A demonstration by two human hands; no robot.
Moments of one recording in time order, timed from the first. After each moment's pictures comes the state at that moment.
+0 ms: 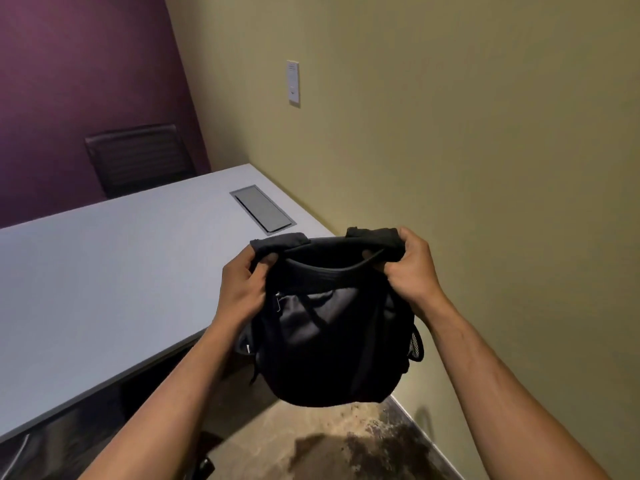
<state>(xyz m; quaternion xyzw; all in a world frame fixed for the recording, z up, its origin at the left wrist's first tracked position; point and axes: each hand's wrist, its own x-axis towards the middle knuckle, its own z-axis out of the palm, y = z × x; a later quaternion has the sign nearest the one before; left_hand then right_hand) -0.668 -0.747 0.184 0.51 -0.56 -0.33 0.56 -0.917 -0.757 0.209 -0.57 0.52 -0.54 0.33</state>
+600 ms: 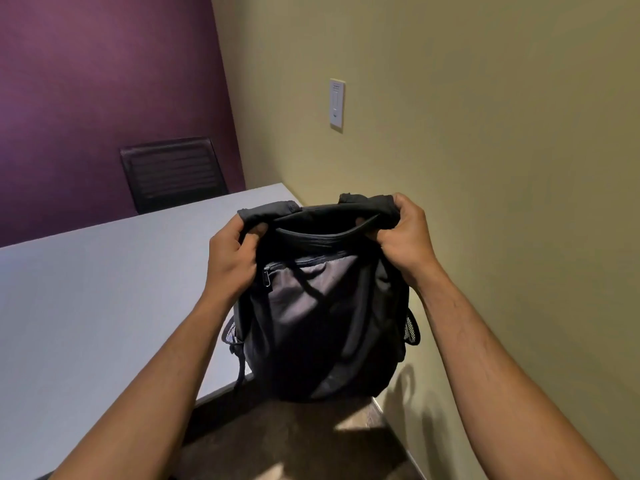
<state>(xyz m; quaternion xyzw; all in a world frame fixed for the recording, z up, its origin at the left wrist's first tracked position) -0.610 -0.941 0.223 0.51 -0.56 -0.22 0.62 -0.857 -0.989 0.249 -0.62 0.43 -0.56 0.33</state>
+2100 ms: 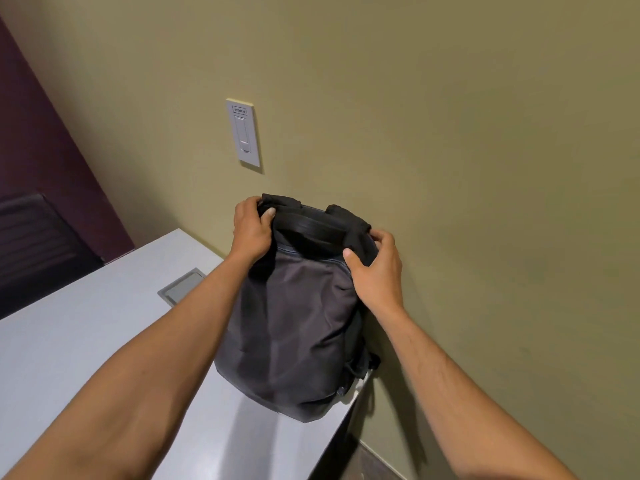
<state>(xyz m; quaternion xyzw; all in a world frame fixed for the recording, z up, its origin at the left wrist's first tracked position) -0.667 -1.364 0.196 0.54 -0.69 -0.27 0.40 -0.846 -1.206 0.190 -0.43 0.69 -0.56 0.18</state>
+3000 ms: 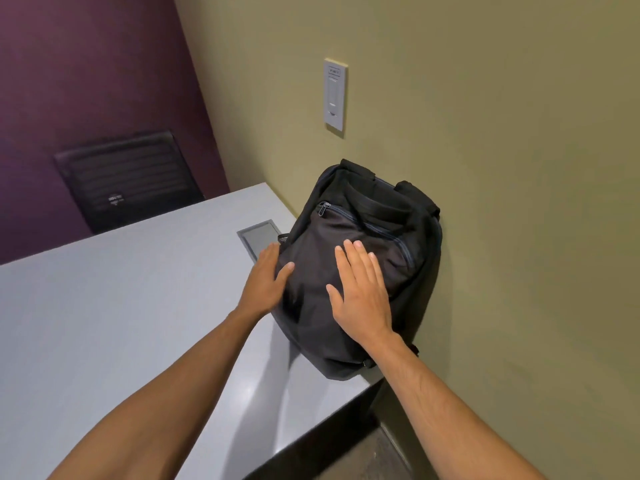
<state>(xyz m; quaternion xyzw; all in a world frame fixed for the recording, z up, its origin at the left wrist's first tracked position) -0.591 -1.208 0.110 0.65 -0.64 -0.26 0.31 -0.786 -1.179 0.114 -0.79 0.55 -0.26 -0.05</state>
